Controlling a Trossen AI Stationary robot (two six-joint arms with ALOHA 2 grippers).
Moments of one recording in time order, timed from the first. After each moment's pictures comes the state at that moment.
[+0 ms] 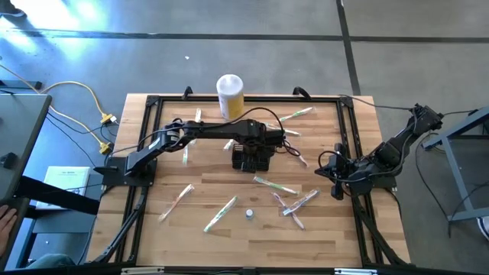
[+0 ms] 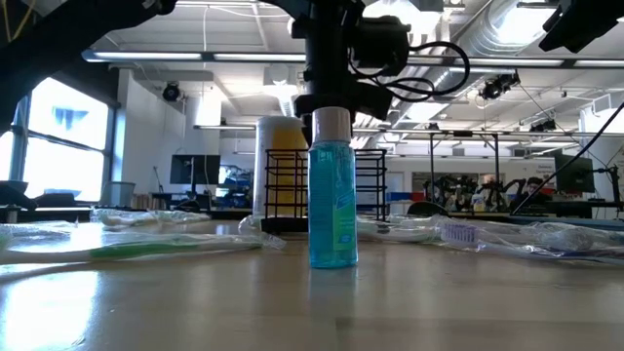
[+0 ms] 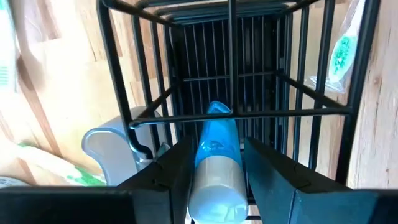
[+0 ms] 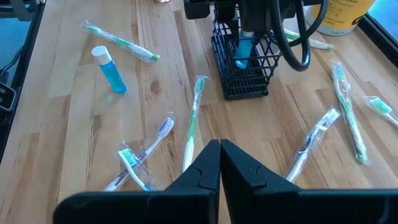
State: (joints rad) left arm 0.10 2.28 2.15 -1.26 -0.10 0.26; right arm 0.68 0.81 0.81 -0.90 0.61 0.72
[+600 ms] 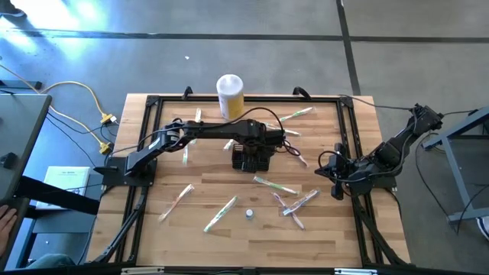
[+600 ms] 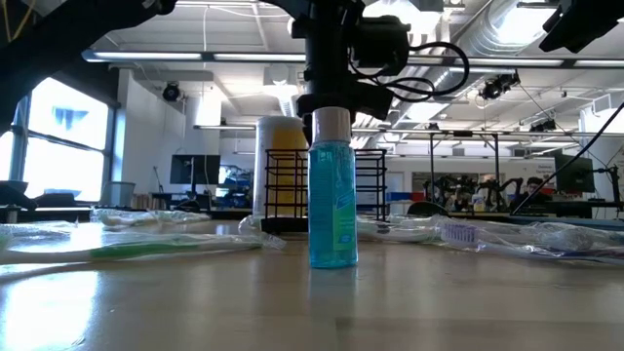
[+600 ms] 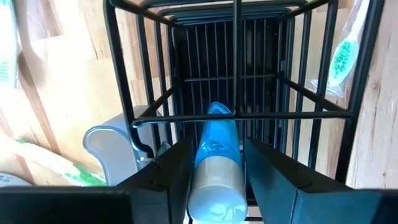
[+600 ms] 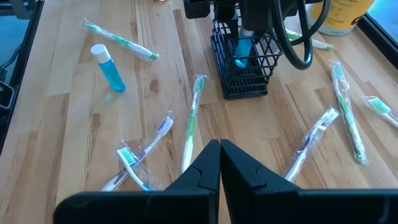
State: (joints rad) left arm 0.10 2.28 2.15 -1.26 -0.10 0.23; right arm 0.68 0.81 0.81 -0.91 0.61 0.71
